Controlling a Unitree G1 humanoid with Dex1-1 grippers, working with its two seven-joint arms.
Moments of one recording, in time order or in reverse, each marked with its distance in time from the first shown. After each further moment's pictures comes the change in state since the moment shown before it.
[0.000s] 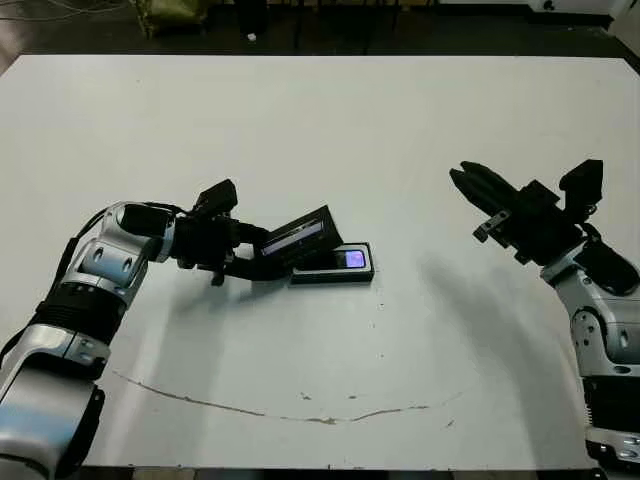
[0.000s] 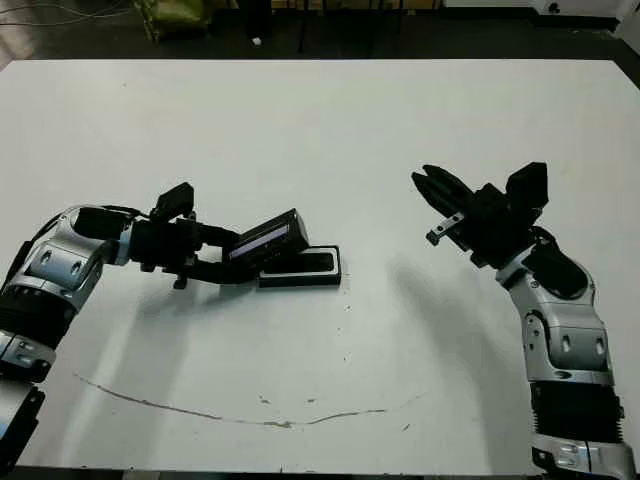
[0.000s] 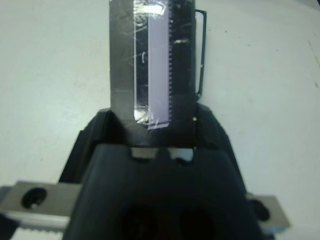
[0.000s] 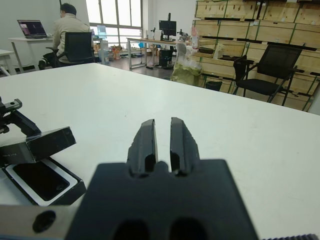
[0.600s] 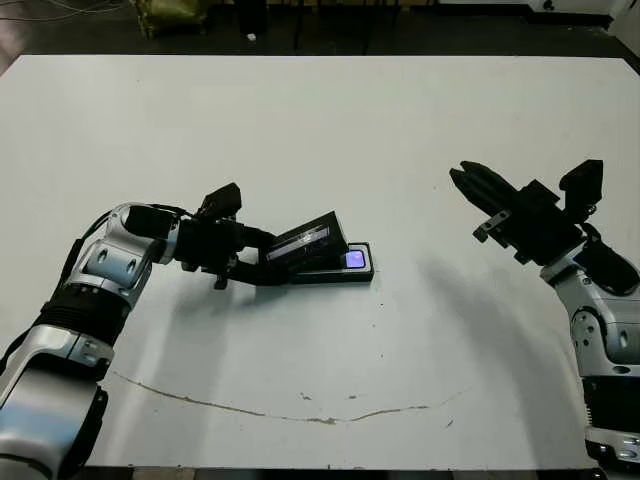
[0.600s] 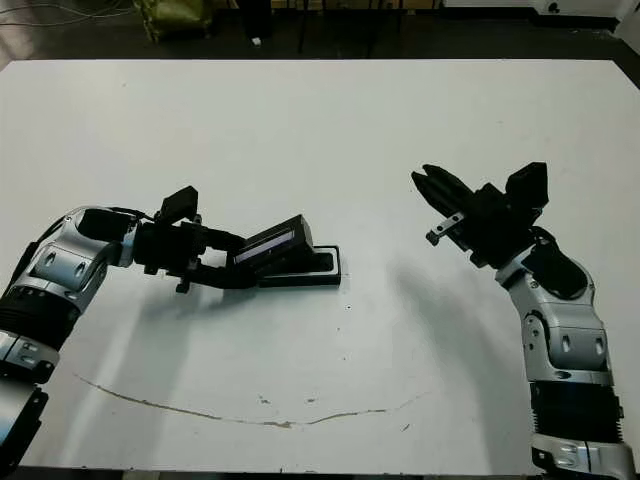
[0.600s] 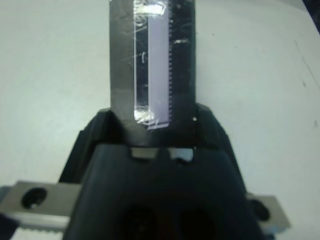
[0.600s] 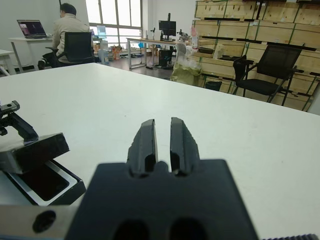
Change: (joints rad) left arm 0.013 -0.005 -0.017 -0.033 0.012 -0.041 -0.011; right arm 0.000 0.001 0.001 0.001 -0.002 -0.002 -0.004
